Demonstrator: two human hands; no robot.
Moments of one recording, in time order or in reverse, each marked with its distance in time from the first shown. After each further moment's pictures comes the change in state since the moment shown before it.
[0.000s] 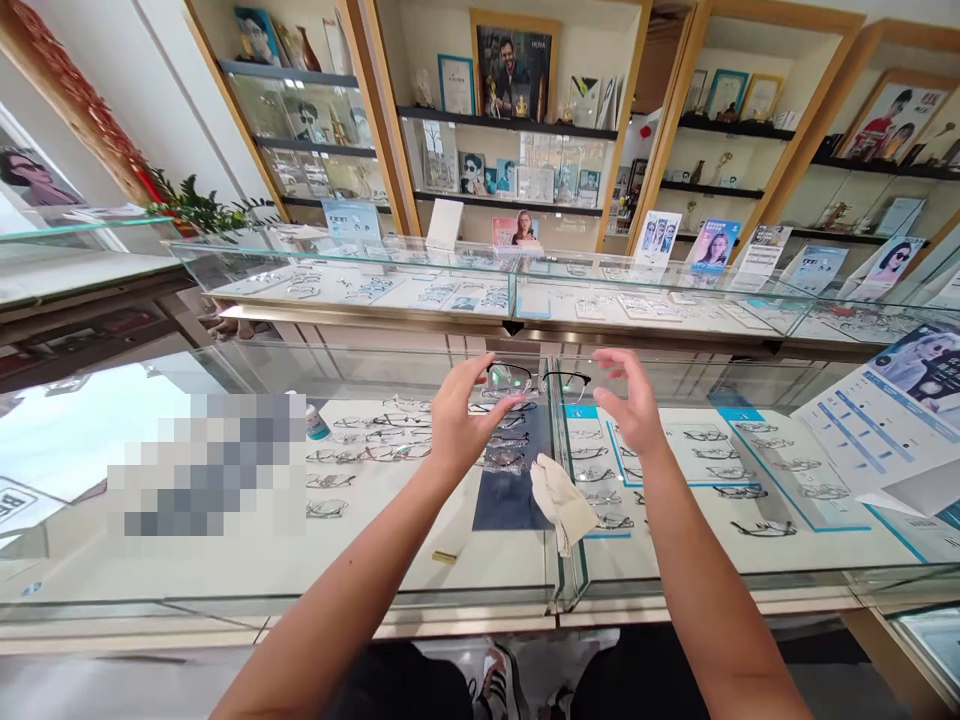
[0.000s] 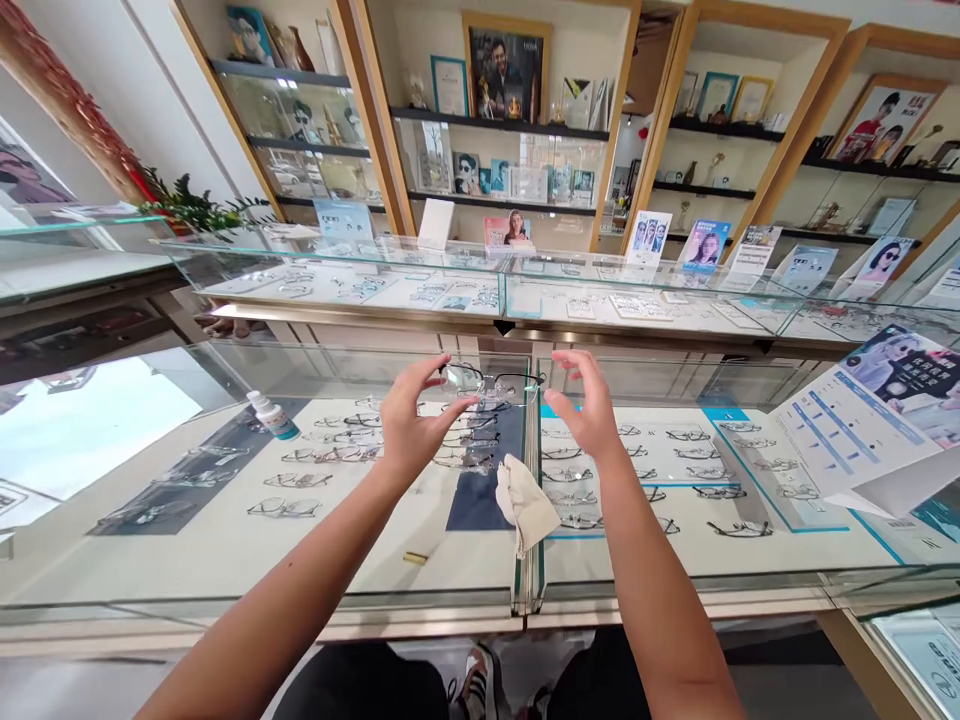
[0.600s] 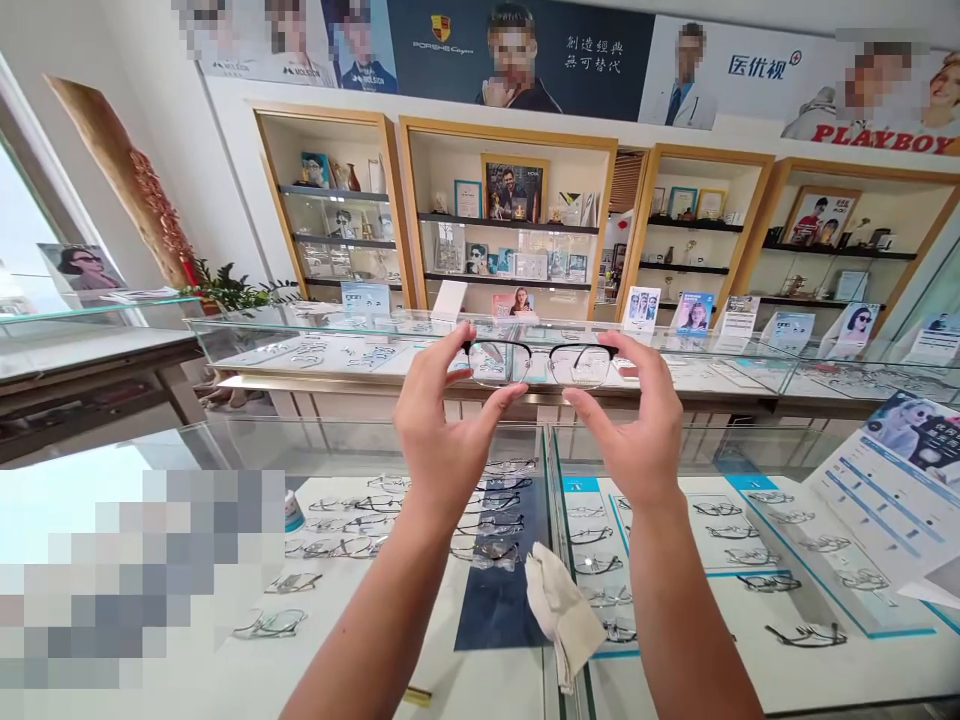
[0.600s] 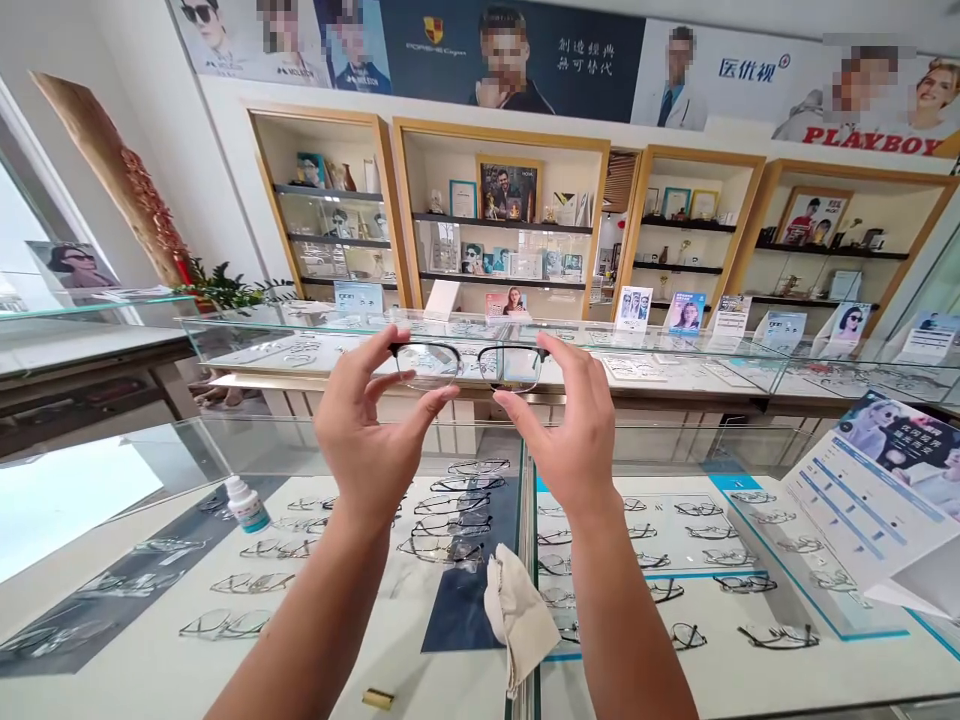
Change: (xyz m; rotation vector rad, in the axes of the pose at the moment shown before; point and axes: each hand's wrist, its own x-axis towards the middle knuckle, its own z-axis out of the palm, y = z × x) left_hand 0.111 0.068 -0.024 -0.077 0.329 0.140; right_hand 0.066 -0.104 0.010 -0.363 0.372 -0.381
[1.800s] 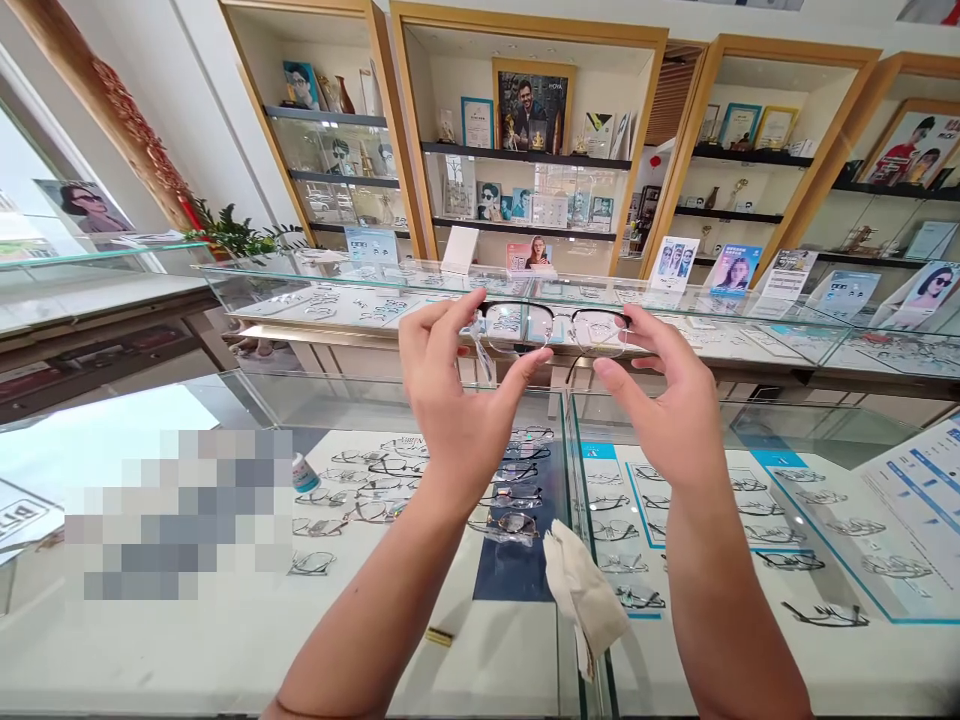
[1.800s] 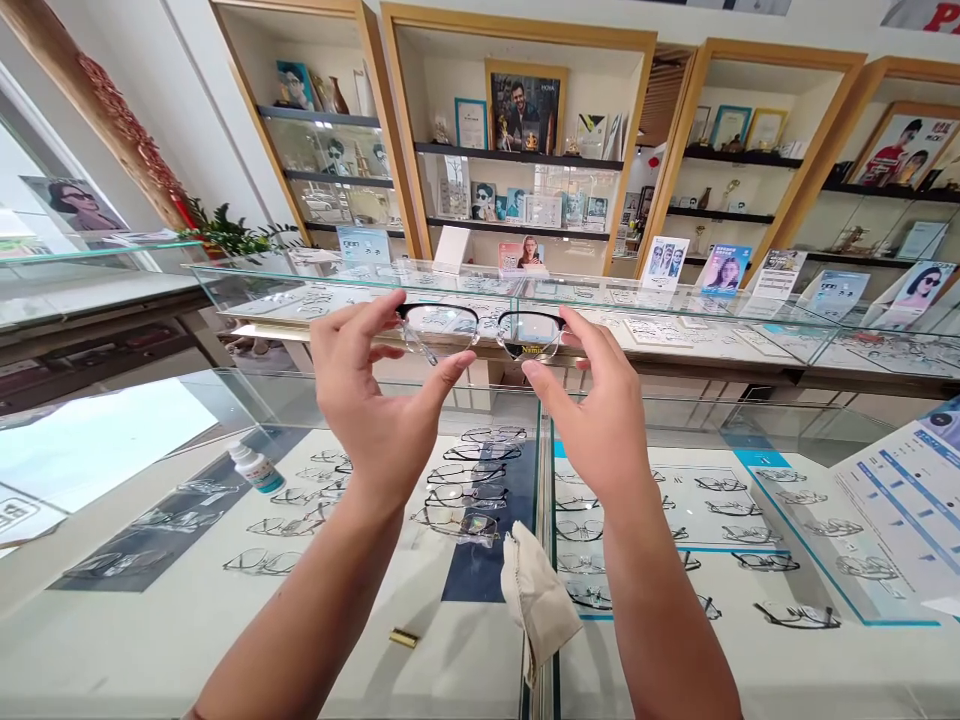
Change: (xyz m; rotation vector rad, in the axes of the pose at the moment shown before) left_hand -0.013 -0.030 0.014 0.149 0.018 -0.101; right_hand -0.010 0.039 0.028 0.142 -0.246 0.240
